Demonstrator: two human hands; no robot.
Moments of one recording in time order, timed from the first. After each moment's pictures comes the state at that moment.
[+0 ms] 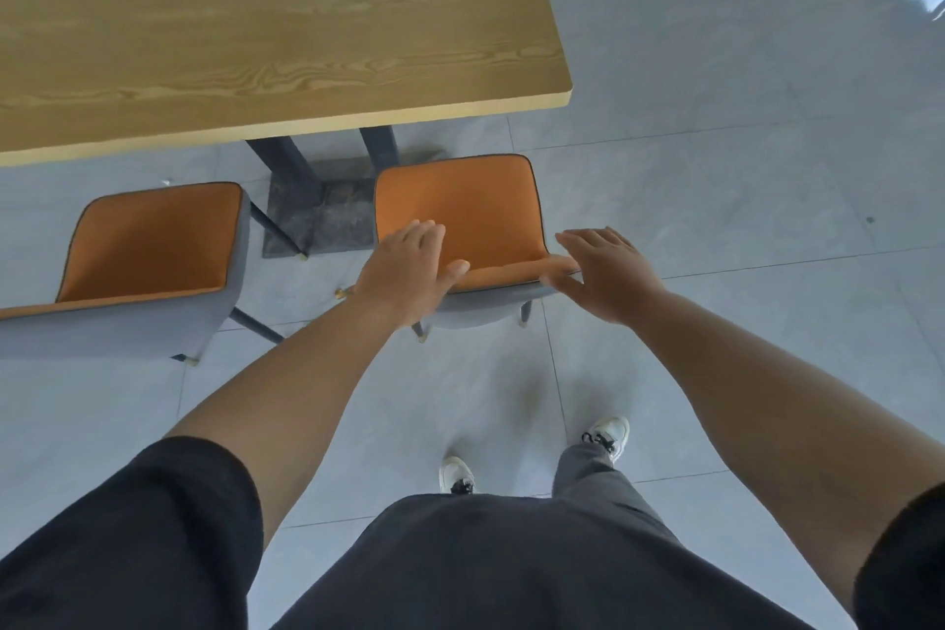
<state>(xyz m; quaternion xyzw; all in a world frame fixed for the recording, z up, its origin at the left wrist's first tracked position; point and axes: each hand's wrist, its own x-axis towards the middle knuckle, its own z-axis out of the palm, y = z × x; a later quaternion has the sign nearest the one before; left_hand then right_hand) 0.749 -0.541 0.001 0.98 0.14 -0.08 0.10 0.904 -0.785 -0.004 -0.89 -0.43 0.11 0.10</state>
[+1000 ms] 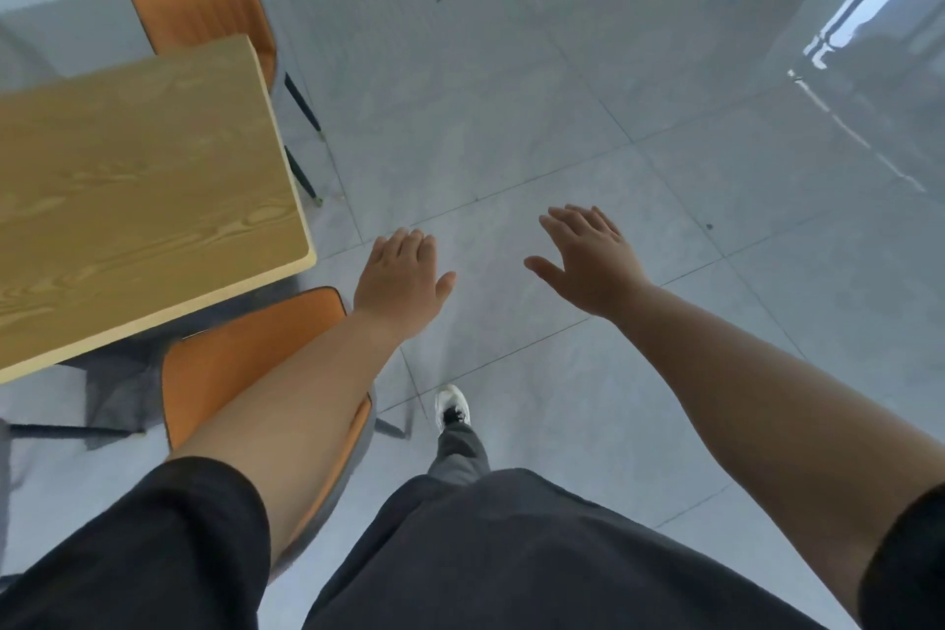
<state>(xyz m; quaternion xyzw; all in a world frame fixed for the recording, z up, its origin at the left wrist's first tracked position) 1.164 -0.745 0.012 1.00 0.01 -0.06 0.01 1.251 -0.992 0.026 -0.94 -0.31 0.01 0.11</state>
